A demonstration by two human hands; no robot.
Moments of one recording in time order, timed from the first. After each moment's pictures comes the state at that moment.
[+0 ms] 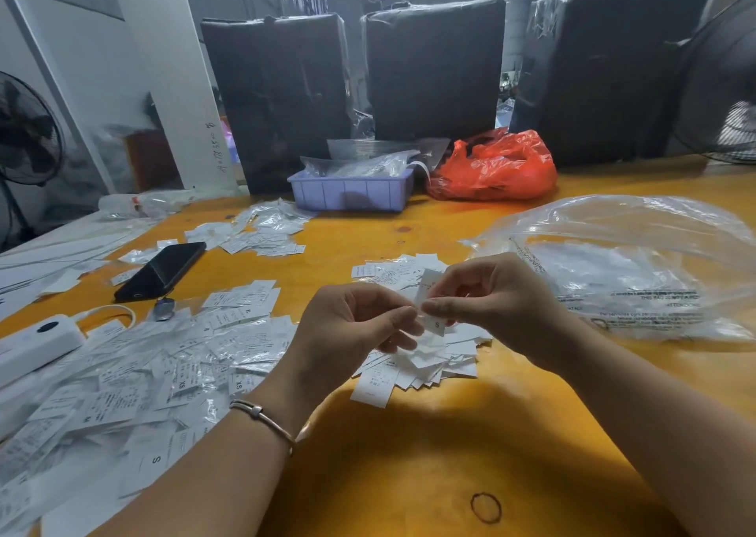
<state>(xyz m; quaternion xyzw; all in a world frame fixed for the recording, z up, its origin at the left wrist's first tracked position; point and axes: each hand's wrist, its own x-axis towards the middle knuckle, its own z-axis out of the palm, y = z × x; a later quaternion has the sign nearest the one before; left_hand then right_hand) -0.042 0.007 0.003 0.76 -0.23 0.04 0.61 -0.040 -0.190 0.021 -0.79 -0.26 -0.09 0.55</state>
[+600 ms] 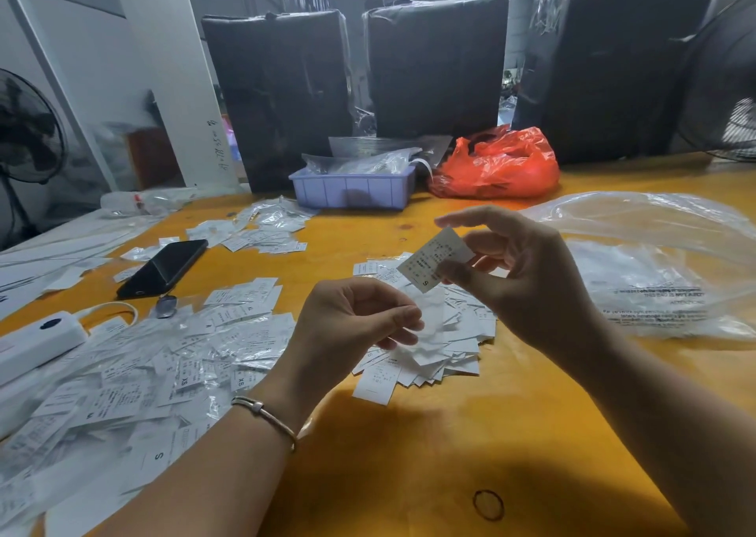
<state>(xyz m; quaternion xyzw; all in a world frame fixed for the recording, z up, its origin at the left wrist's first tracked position) -0.042 0.009 0.003 0.75 -0.23 0.05 0.62 -0.051 -0.186 0.036 -0.78 -0.25 -0.29 0.50</state>
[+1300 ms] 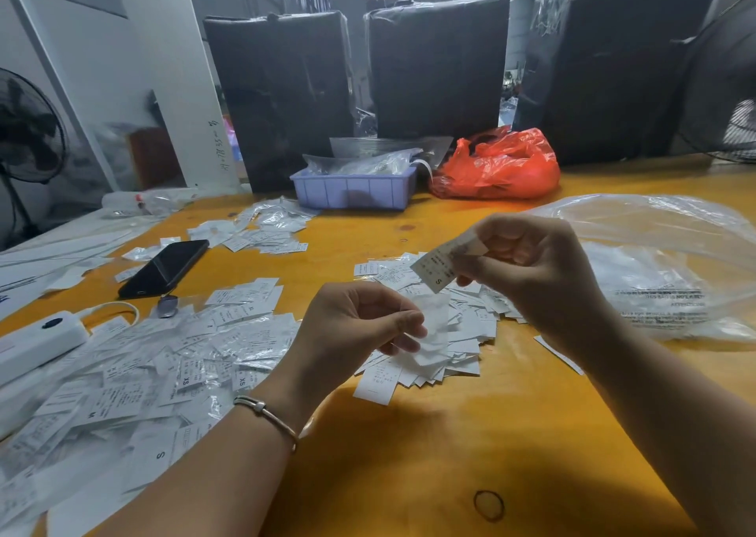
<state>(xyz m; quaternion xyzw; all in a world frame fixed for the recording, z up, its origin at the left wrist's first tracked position) -0.043 0.008 0.004 0.77 -0.22 0.04 0.60 -0.047 -0.194 0.036 -0.72 -0.27 -0.23 0.60</state>
